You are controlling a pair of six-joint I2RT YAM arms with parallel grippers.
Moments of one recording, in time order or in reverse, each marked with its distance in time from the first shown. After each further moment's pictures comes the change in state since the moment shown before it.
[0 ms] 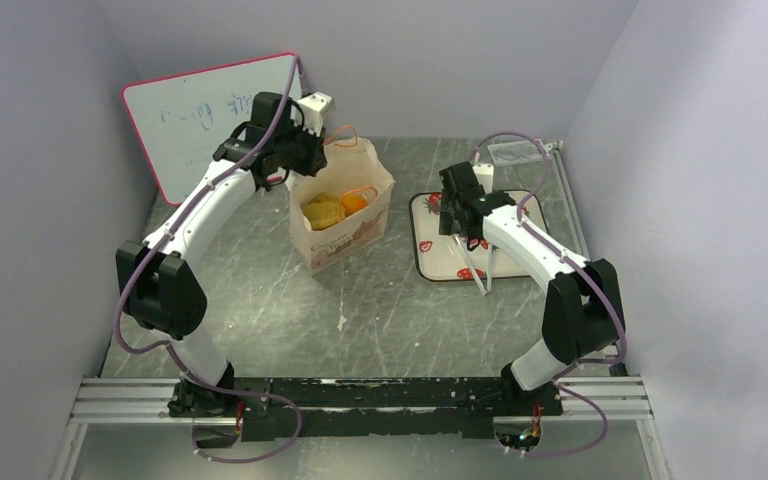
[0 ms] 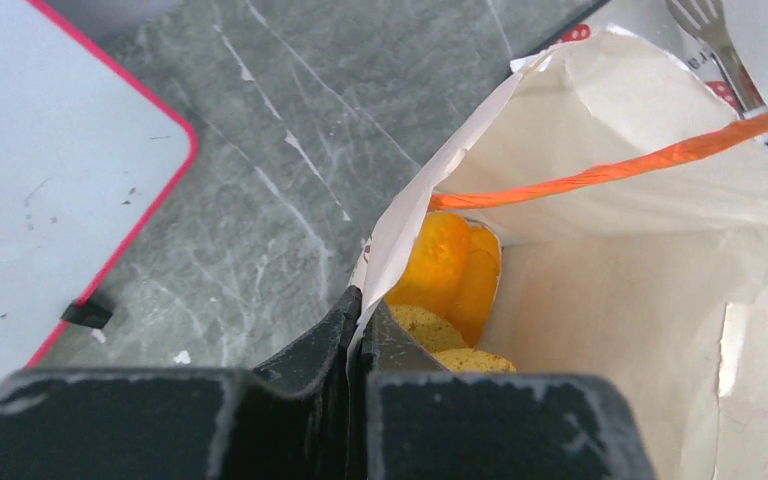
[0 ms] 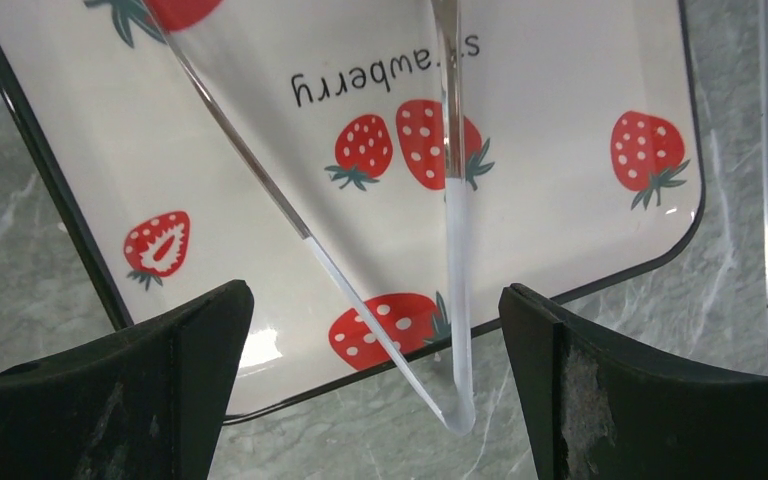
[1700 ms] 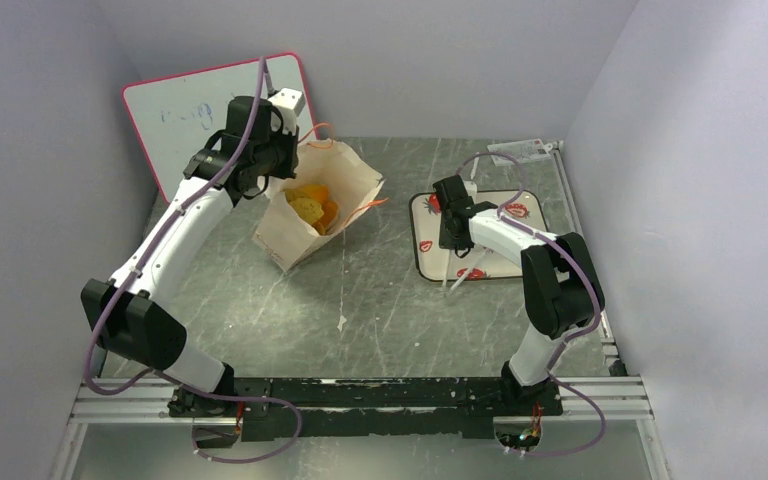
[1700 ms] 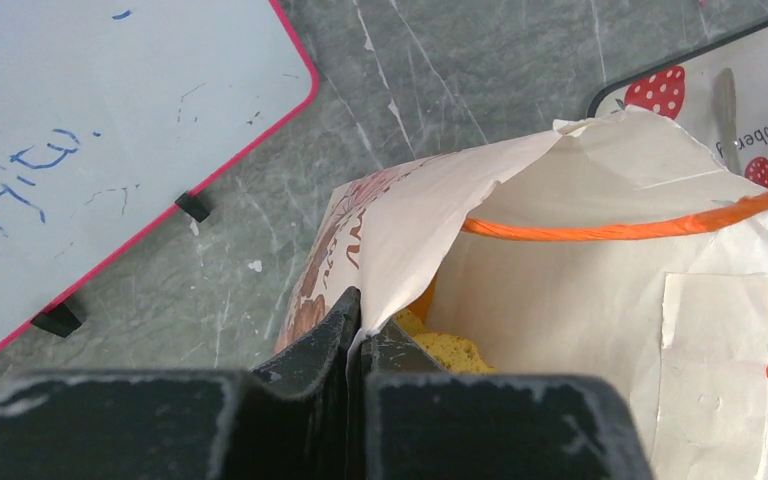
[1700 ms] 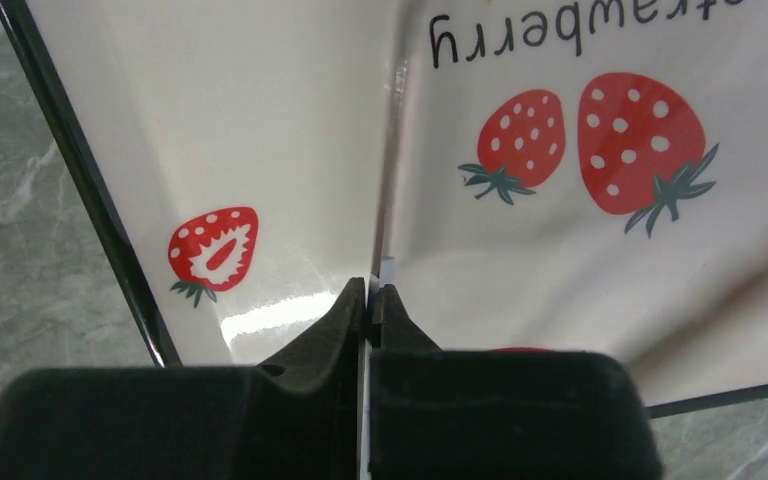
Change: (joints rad) left arm 0.002 -0.195 -0.071 -0.077 -0.265 -0.105; right arm -0.024 0.171 -0.100 0.212 -0.237 0.003
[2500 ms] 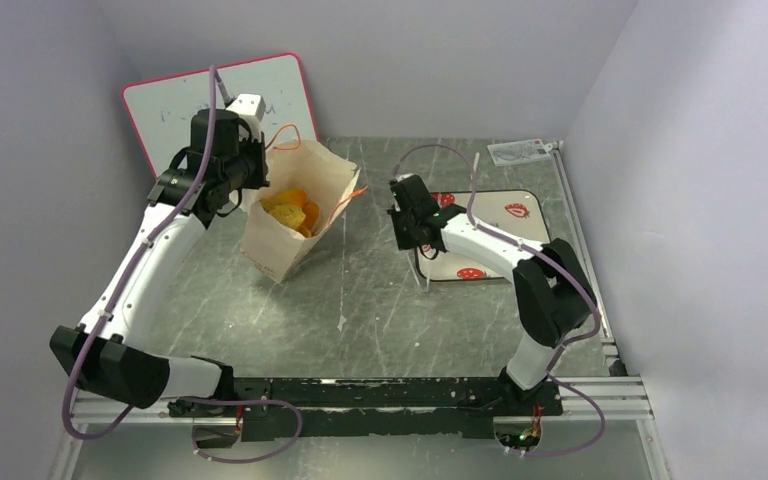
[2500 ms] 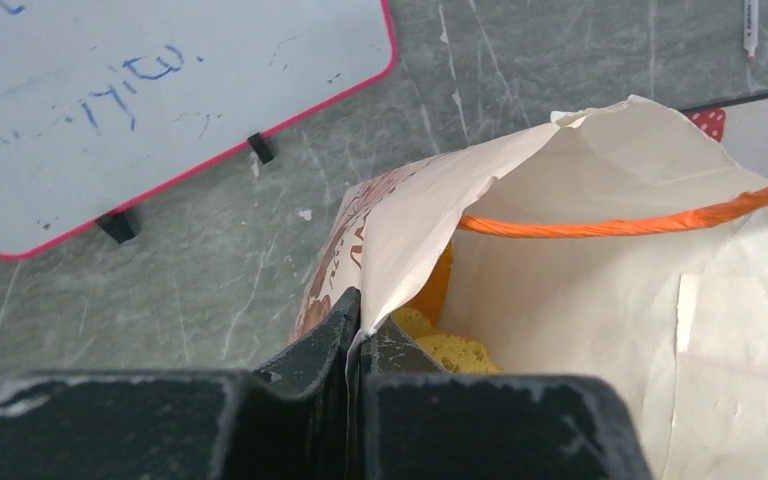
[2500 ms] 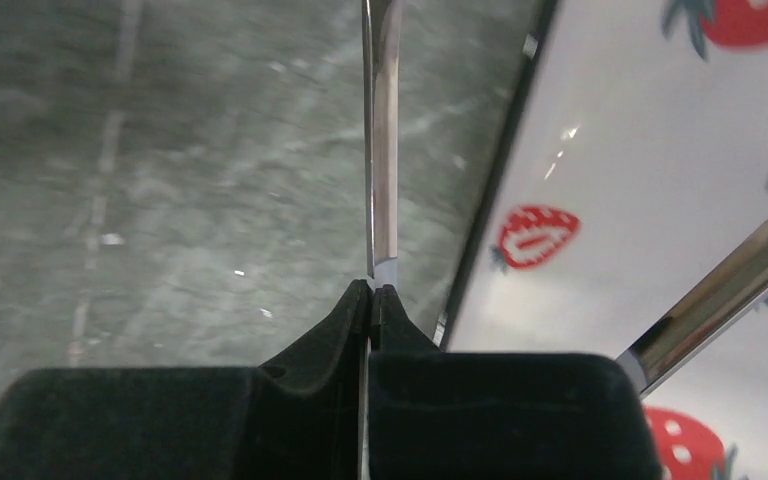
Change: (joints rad) left arm 0.075 -0.180 -0.100 -0.046 -0.074 -0.092; right arm 0.235 -0.023 0.070 0.052 -0.126 -0.138
